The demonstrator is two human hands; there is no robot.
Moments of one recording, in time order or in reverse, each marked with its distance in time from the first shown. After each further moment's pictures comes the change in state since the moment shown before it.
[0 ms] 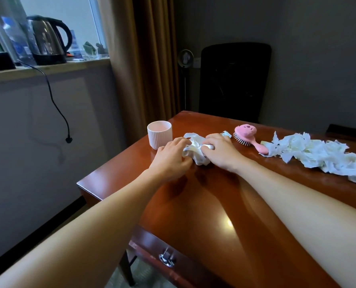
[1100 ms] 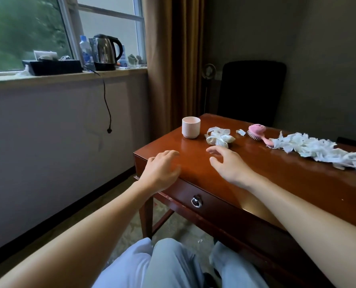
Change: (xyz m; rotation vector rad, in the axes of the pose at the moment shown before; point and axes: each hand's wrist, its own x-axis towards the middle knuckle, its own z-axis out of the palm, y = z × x) left_hand -0.200 -0.014 -0.070 0.066 0.114 -0.120; right_hand -0.182 -0.097 -0.002 0.176 -0.023 -0.135
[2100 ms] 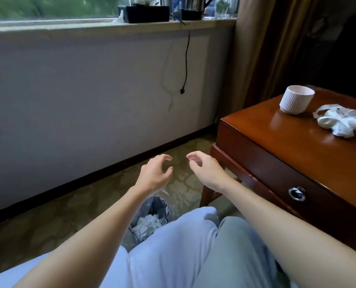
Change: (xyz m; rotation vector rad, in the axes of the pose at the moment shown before) left_hand -0.162 -0.221 -0.020 -0.058 0.080 -0.510; right_hand 0.007 -0.127 0.271 0.242 -0.450 -0.093
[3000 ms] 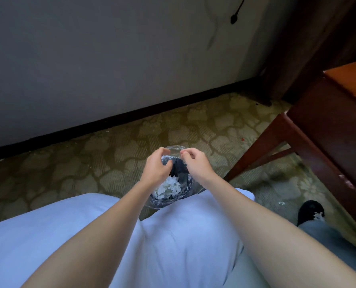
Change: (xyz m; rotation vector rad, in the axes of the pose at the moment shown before) left_hand -0.007 -0.166 0.092 -0.239 -0.008 -0.455; right_hand 0.091 0.072 0.203 0.248 -0.201 0.288
